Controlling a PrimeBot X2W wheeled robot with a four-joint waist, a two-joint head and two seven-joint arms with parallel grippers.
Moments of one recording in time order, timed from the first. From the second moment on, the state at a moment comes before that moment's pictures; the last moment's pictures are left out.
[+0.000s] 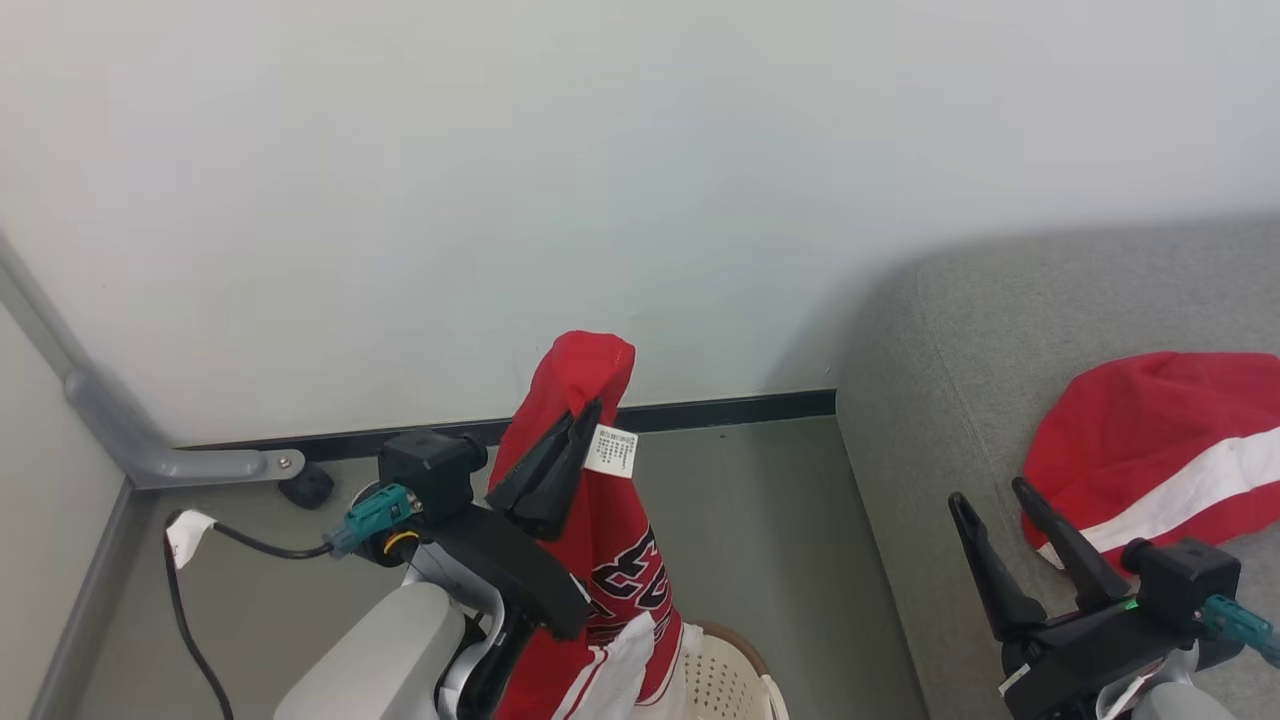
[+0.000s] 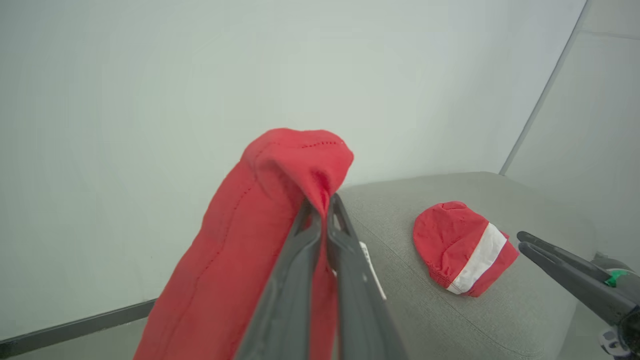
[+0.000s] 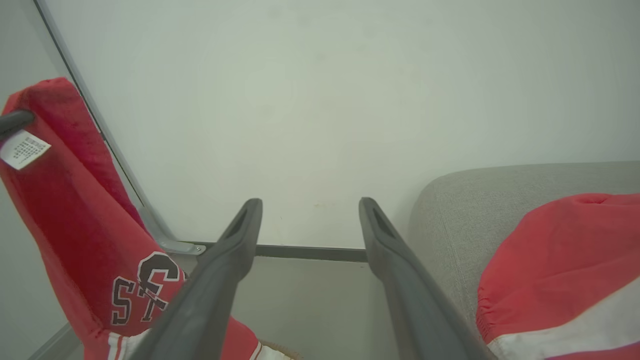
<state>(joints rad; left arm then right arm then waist) -0.60 0.16 -0.73 0.51 -0.85 -0.09 -0.25 -0.30 -0.37 0.45 0.38 0.59 0.12 -0.26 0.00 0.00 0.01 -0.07</state>
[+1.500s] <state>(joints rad) -0.66 0.09 -0.83 0.30 -0.73 -0.08 -0.25 -0.58 -0.33 1.04 0.56 0.64 0.12 -0.26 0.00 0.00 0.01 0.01</state>
